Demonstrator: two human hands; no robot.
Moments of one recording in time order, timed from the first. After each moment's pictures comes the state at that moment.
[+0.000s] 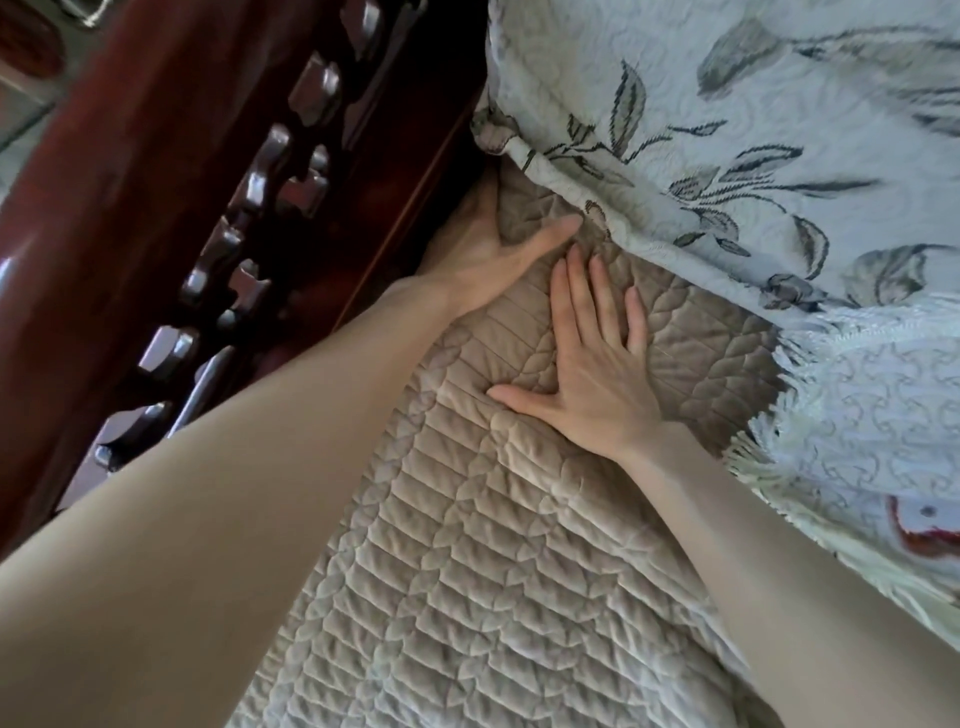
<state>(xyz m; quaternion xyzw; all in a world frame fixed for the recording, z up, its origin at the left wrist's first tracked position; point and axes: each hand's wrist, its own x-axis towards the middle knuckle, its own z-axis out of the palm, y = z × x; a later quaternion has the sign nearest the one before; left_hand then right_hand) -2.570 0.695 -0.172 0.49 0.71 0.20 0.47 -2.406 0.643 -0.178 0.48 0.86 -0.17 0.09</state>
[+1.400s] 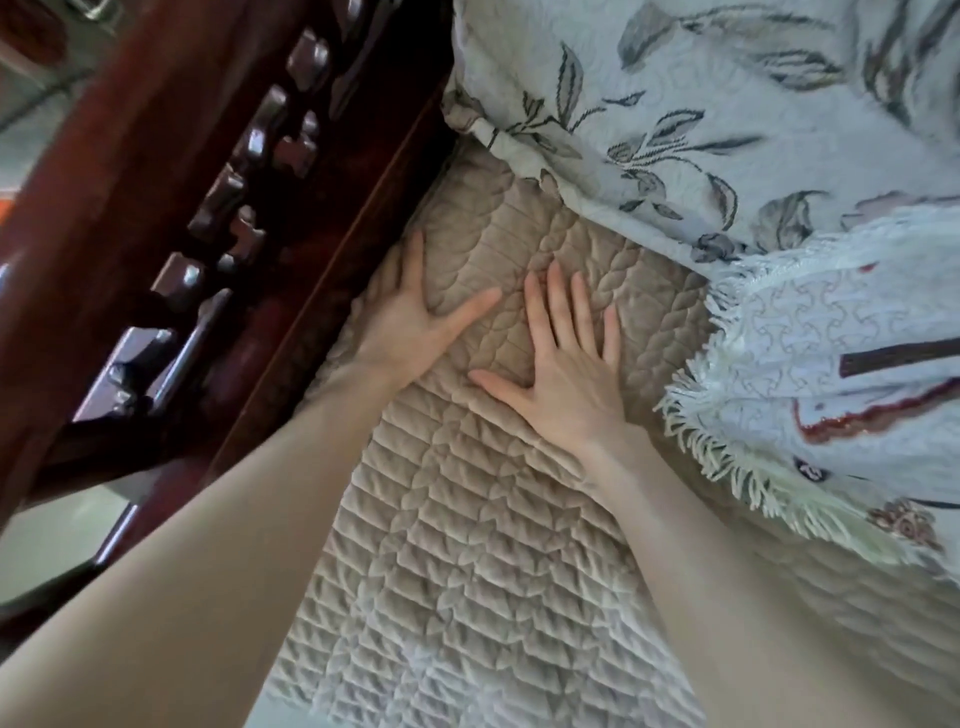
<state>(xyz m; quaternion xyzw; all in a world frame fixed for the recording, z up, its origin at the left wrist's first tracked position) -2.565 0.597 -0.153 0.46 0.79 0.09 0.40 -2.389 0.599 -0.158 0.53 0.82 -0.19 0.09</state>
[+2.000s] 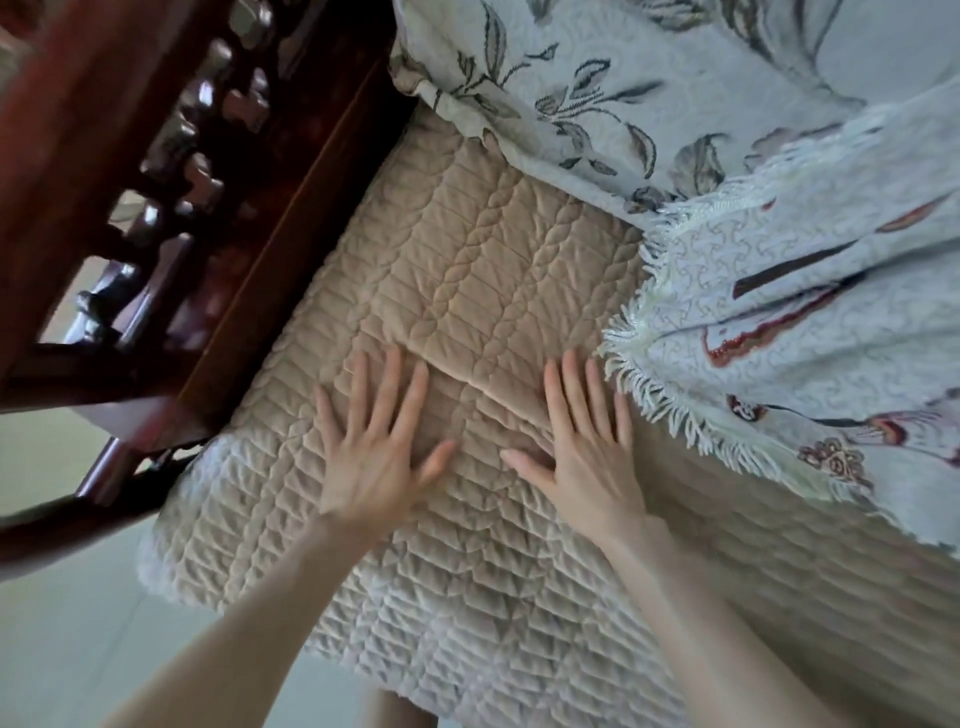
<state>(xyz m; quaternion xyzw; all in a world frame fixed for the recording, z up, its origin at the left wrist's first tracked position) -2.502 0.437 -0.159 0.64 0.74 -0.02 0.20 -2.291 0.509 -0.150 0.52 0.83 -0.17 0.11</state>
